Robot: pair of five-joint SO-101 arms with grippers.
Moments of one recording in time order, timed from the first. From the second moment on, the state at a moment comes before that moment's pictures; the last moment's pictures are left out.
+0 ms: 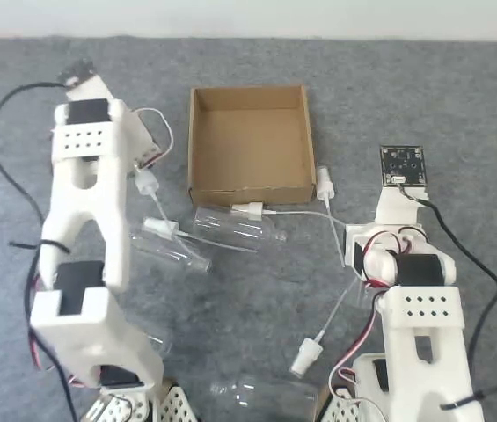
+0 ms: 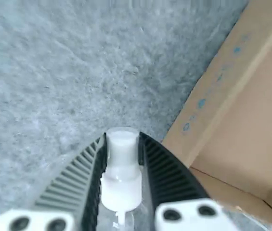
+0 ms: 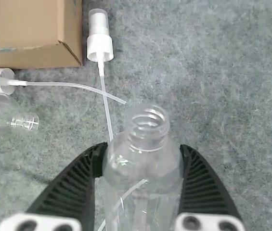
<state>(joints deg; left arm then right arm) -10.8 14.3 -7.4 82.9 34.0 -4.3 -49.1 57.1 58.8 -2.1</state>
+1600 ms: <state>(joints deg) 2.6 -69.8 47.7 43.4 25.6 -14.5 -82.6 69.0 58.8 -2.1</state>
